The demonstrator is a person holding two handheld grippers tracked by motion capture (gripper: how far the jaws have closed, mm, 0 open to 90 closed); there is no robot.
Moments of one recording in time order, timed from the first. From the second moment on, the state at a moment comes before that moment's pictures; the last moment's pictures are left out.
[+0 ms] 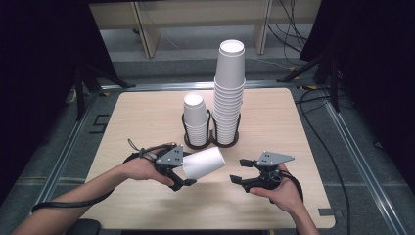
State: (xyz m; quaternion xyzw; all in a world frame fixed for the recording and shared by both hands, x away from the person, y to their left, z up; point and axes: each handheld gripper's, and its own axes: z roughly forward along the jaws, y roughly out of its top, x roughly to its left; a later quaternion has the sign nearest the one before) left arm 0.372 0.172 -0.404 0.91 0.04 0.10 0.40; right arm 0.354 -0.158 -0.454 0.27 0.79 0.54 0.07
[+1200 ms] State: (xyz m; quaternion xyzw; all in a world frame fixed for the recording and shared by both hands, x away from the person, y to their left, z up) left arm 0.371 0.156 -0.397 0.96 -0.01 0.06 0.28; right arm 0.350 -0.159 -0.446 0.23 0.84 0.49 0.06
